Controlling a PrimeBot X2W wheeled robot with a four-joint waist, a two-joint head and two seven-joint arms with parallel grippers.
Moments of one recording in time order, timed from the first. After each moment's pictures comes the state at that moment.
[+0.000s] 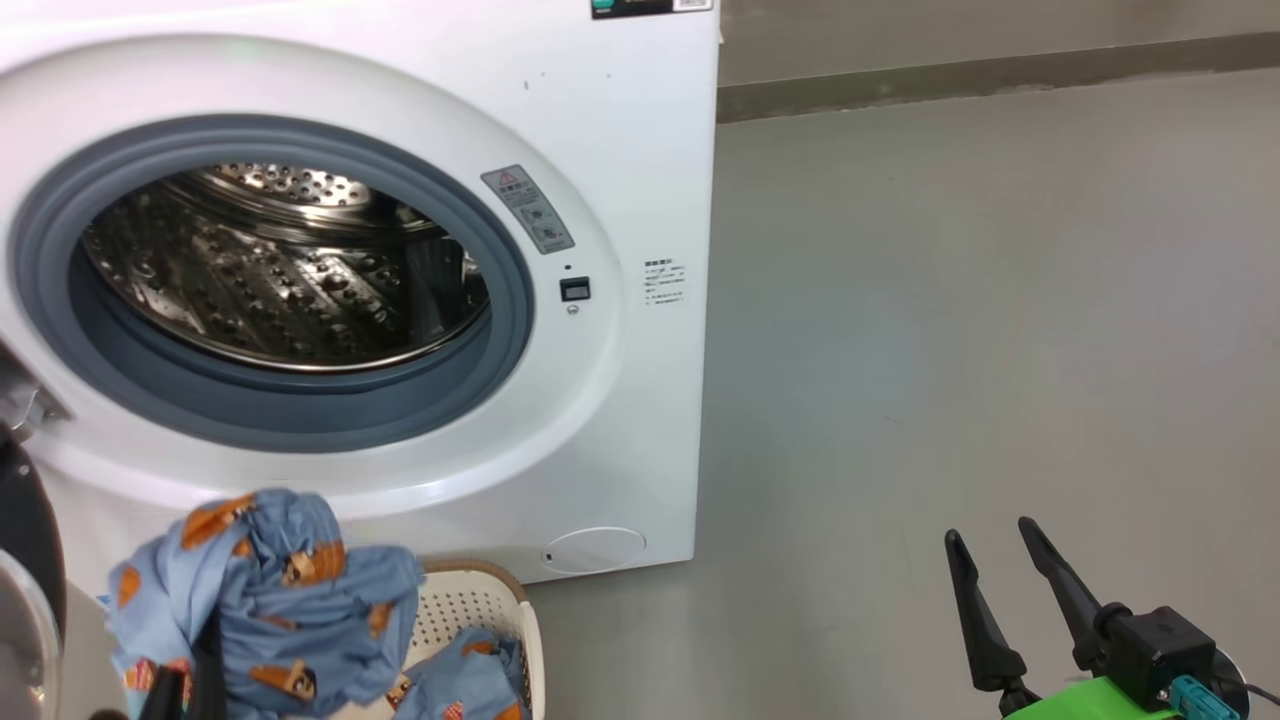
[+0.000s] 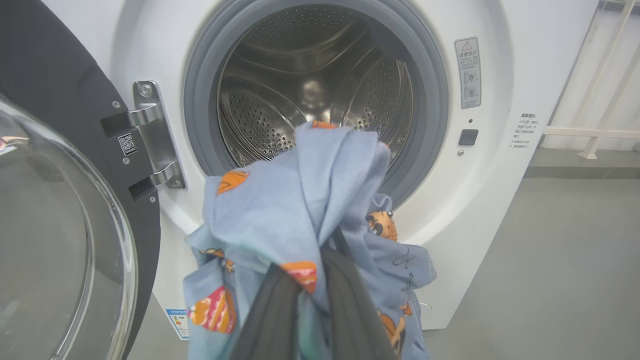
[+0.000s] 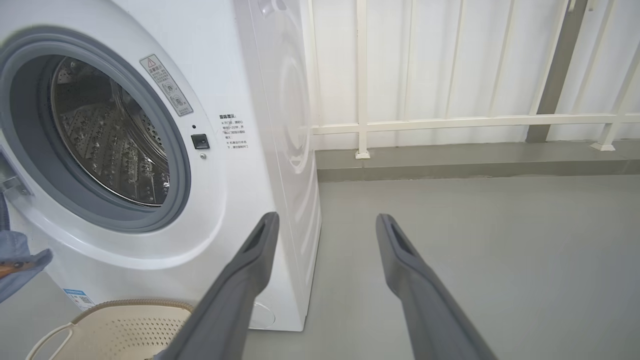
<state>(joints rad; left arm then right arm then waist) 0.15 0.17 0.04 0.03 -0.28 0.01 -0.25 0.05 -0.05 -0.01 0.07 0.15 0.13 -0.23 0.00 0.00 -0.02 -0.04</state>
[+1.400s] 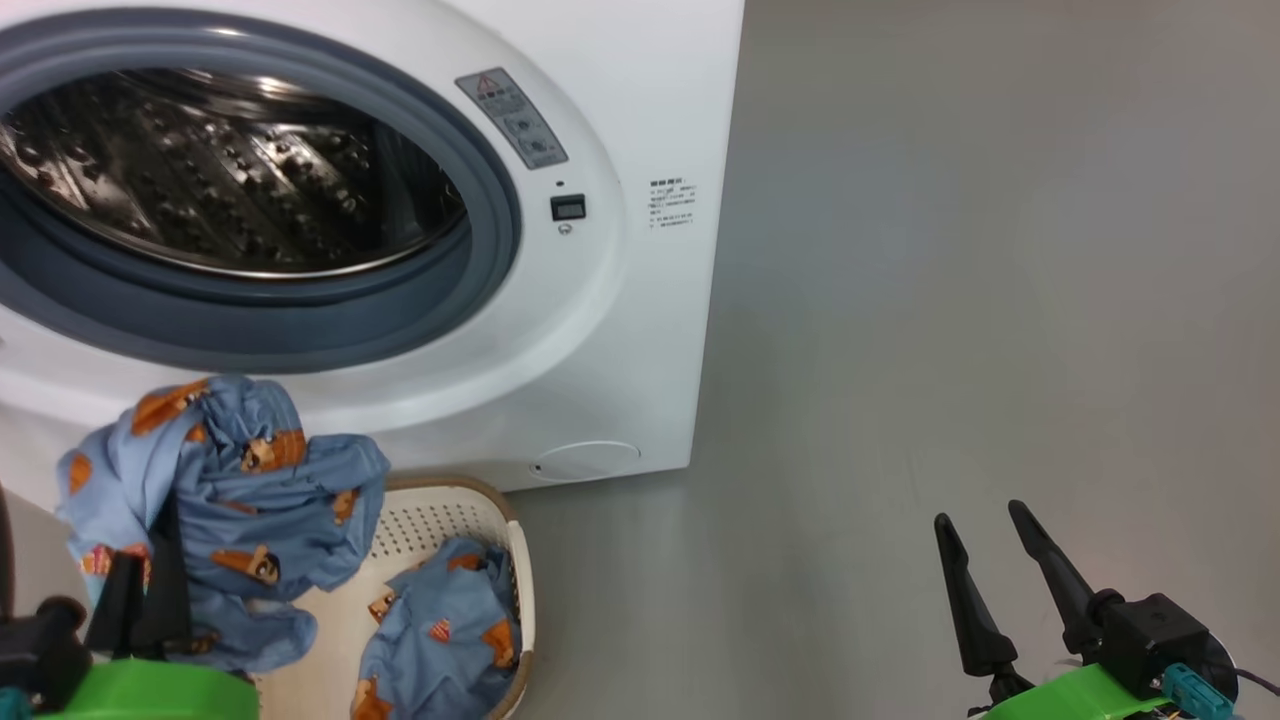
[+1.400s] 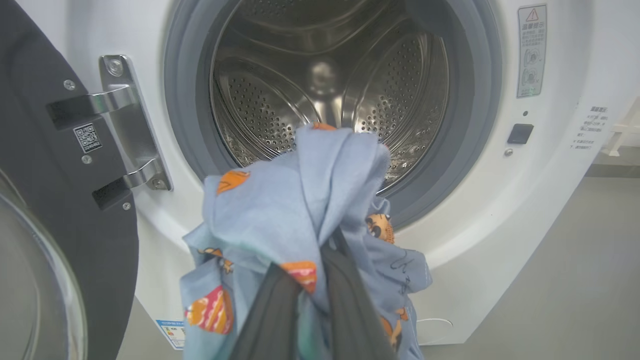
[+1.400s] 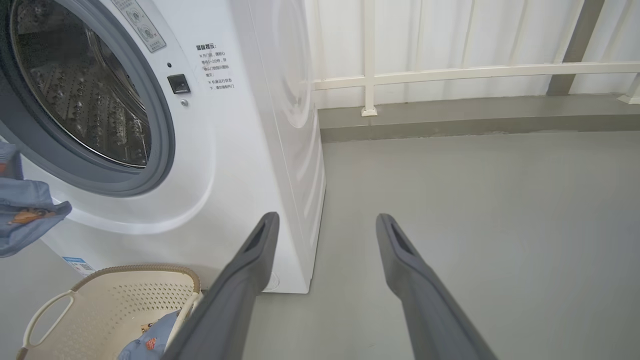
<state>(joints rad) -0.04 0.16 0.09 0.11 -0.29 -0.04 -0.25 0.03 -0.05 0.00 0.07 0.15 0.13 -0.24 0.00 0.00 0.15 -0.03</state>
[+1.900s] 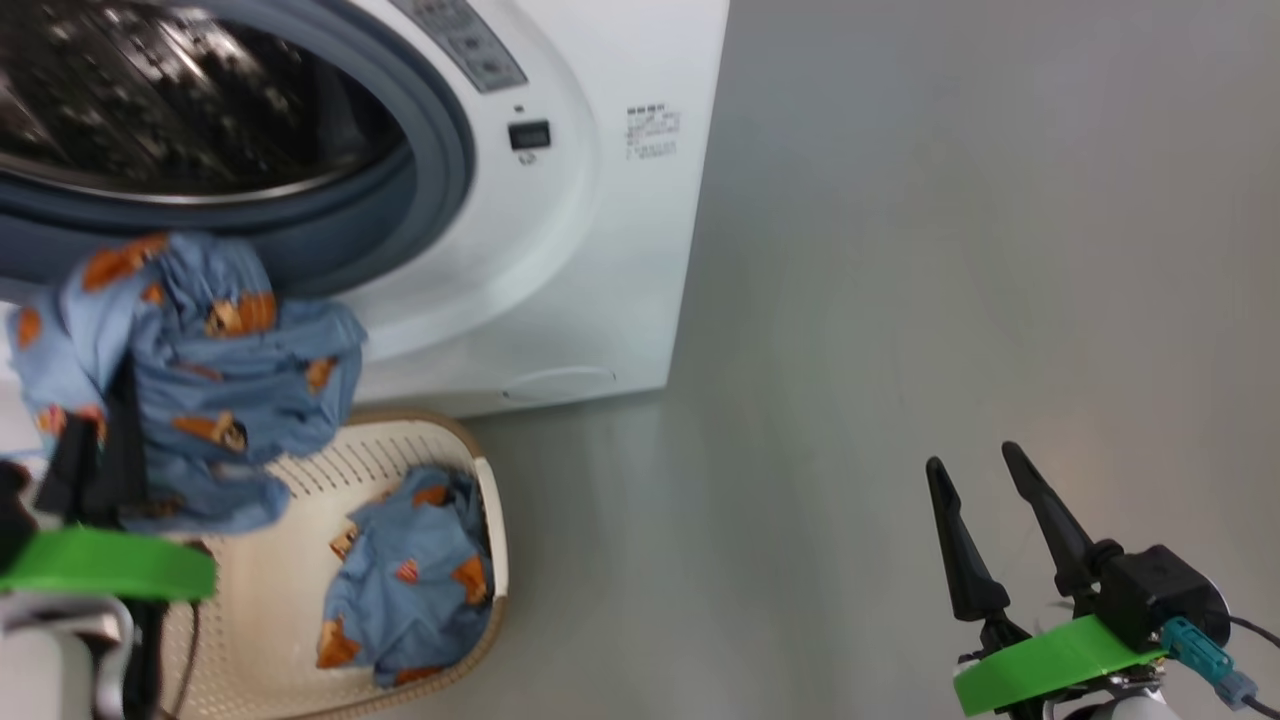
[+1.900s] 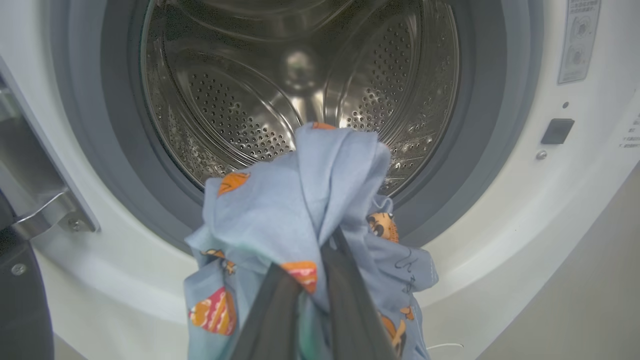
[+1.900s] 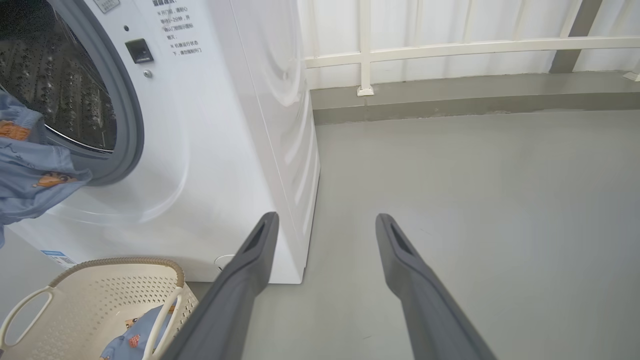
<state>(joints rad) -0.26 0.21 0.08 0.21 -0.29 -0.08 -0.25 -0.04 -0.05 0.01 0.07 0.15 0.13 -0.25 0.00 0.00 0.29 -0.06</state>
